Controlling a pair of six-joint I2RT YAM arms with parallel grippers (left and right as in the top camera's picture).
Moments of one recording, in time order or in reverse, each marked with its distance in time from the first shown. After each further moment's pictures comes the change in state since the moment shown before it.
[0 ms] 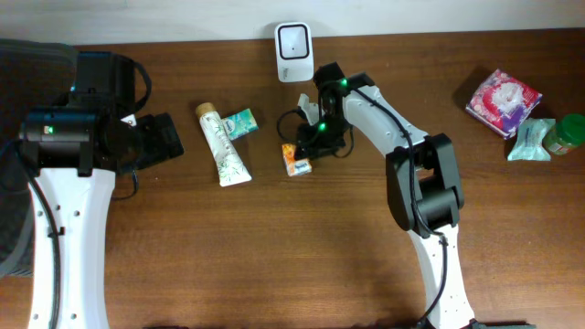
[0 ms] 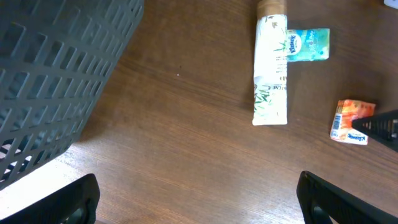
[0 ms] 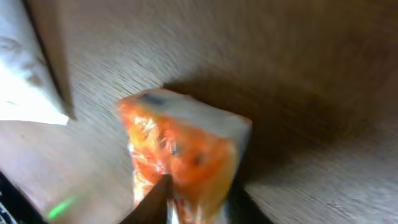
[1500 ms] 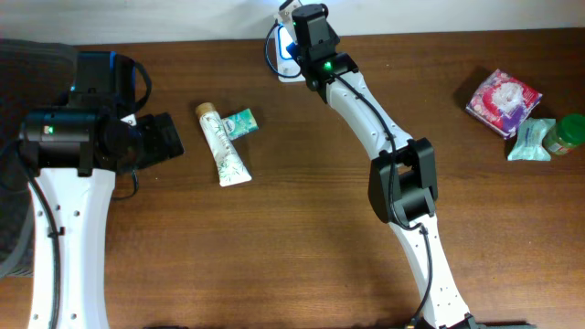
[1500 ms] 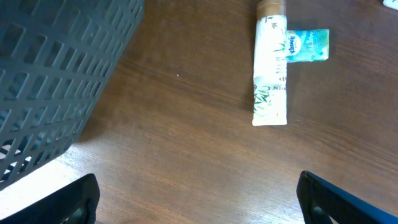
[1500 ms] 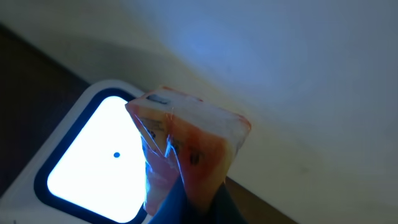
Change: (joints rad) left arm 0.000 0.000 0.000 0.002 0.000 0.000; right arm 0.042 0.192 0.472 0.736 0.863 -0.467
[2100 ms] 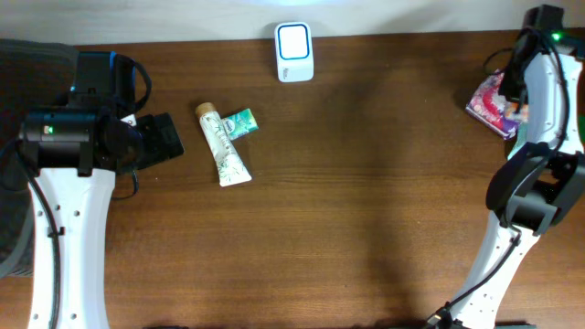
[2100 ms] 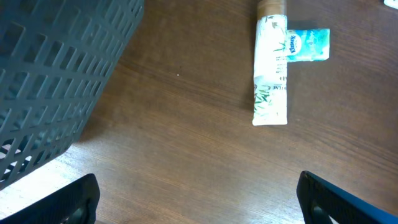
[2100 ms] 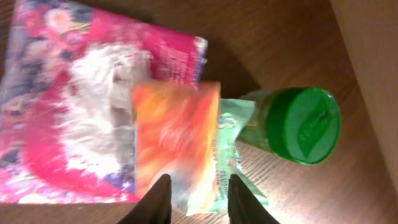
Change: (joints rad) left arm 0.000 0.000 0.000 -0.002 0.000 0.000; right arm -0.736 -0.222 -0.104 -0.852 0.115 0.552
